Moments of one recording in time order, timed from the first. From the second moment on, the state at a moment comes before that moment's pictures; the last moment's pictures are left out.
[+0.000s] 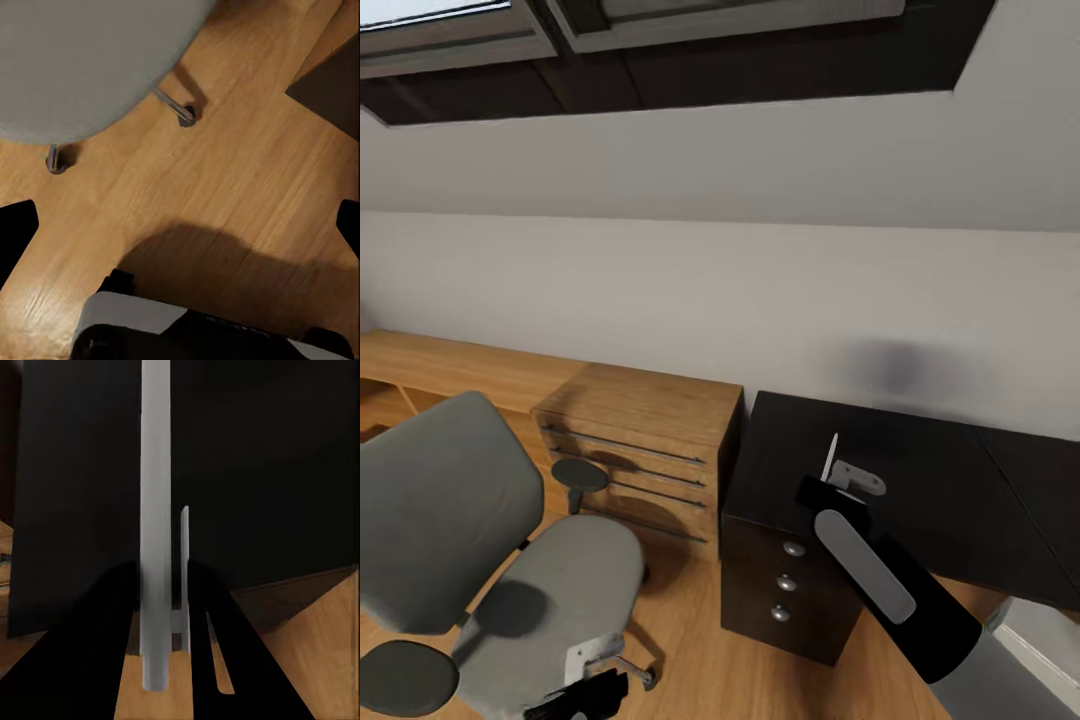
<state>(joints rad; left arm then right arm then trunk) 0.00 -0.13 -0.02 -1.34 0.26 0.67 0.39 -0.62 -0.15 0.61 -1.46 -1.11 0.37 -1.20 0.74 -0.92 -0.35</state>
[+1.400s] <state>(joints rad) 0.00 -0.10 -0.08 -0.91 0.21 0.27 0.39 -0.60 -0.18 0.52 -1.39 -1.22 0.37 -1.19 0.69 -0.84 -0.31</state>
